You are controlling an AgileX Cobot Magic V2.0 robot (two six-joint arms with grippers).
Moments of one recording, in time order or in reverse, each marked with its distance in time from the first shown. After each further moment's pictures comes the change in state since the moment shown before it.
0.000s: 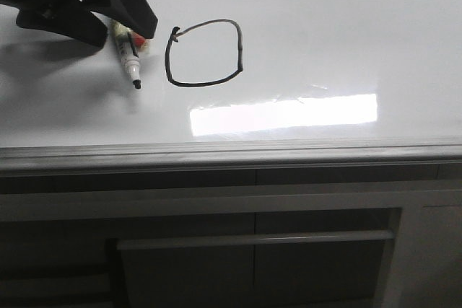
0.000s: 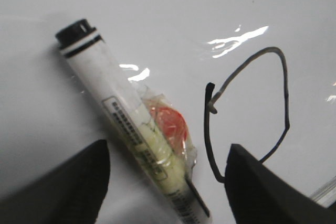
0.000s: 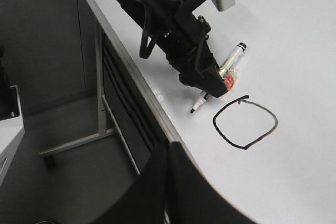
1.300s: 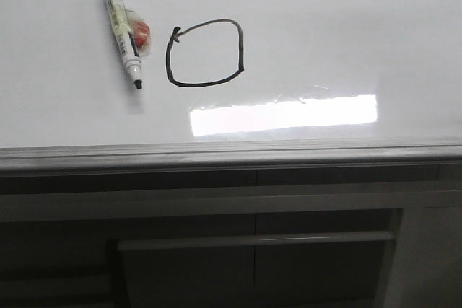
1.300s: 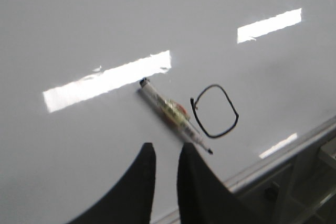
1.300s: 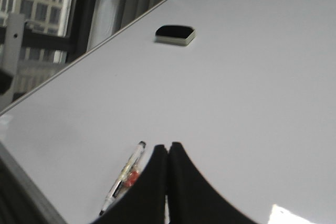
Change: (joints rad) left arm 0.003 -1.108 0.420 0.255 0.124 0.000; right arm 0.000 -0.435 0.609 -0.037 -0.863 0.000
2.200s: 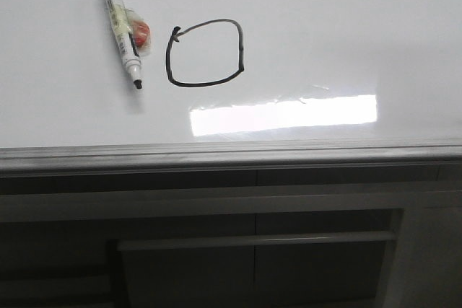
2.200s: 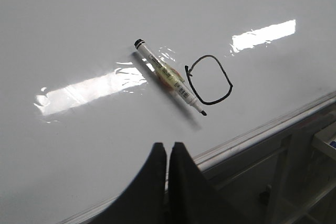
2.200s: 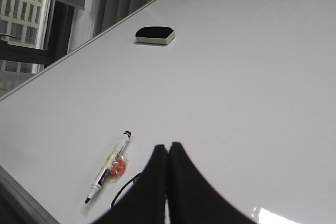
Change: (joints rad) left arm 0.000 -0.284 0.224 -0.023 0.011 0.000; right arm 0.000 -0.058 0.173 0.000 -0.158 0.000
